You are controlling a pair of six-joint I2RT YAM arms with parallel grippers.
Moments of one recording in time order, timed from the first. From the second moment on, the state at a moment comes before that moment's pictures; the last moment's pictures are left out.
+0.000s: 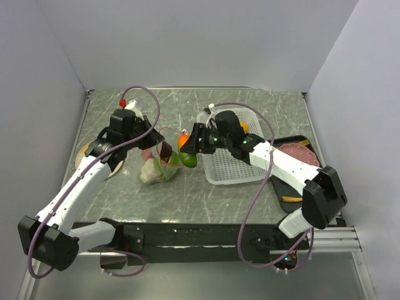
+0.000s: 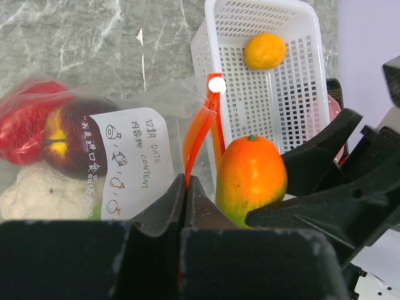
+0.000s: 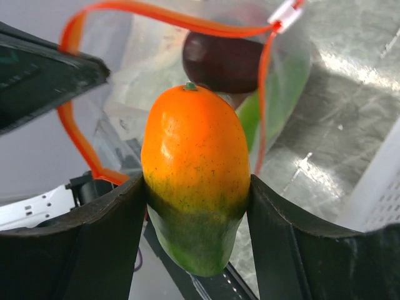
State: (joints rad) left arm -0.38 1.14 1.08 -0.48 0.13 -0.67; right arm 0.67 1.50 1.14 -0.15 -0.39 0.69
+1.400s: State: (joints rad) left arm -0.38 1.14 1.08 -0.48 0.15 -0.67; right arm 0.75 1.70 1.38 -0.25 -0.34 0.60
